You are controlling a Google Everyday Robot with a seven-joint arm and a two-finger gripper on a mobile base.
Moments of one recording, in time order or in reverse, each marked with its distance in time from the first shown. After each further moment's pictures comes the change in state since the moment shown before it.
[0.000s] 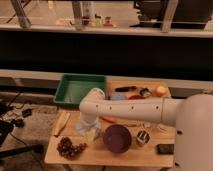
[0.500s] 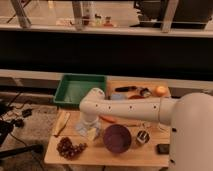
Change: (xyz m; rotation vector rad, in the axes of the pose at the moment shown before) arm 0.012 -0.008 0.010 -0.004 0.015 0.004
